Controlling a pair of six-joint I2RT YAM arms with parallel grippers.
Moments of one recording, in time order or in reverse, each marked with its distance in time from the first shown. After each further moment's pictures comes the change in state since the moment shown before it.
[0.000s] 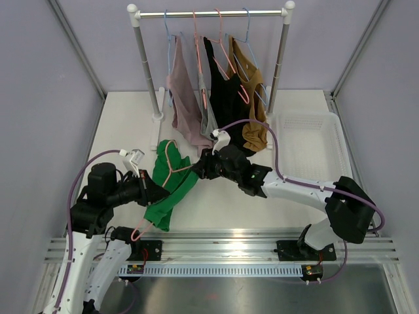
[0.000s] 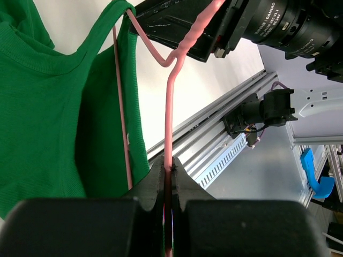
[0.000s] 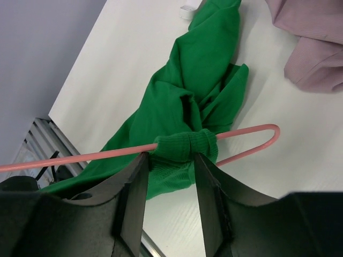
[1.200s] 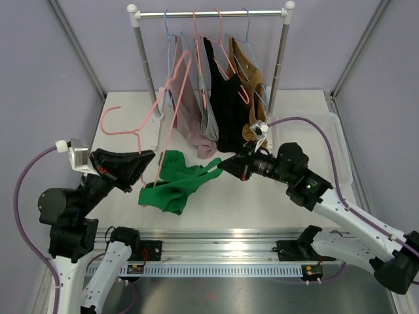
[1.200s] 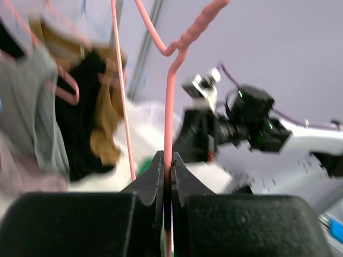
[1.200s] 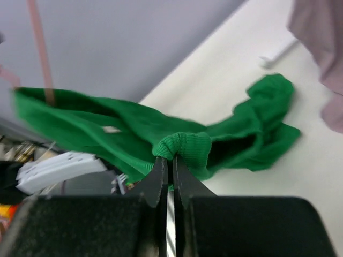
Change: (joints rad) left arm 0.000 -0.100 0.180 0.601 -0.041 -0.171; right arm -0.181 -0.481 -0.106 -0.113 -0.356 -0.055
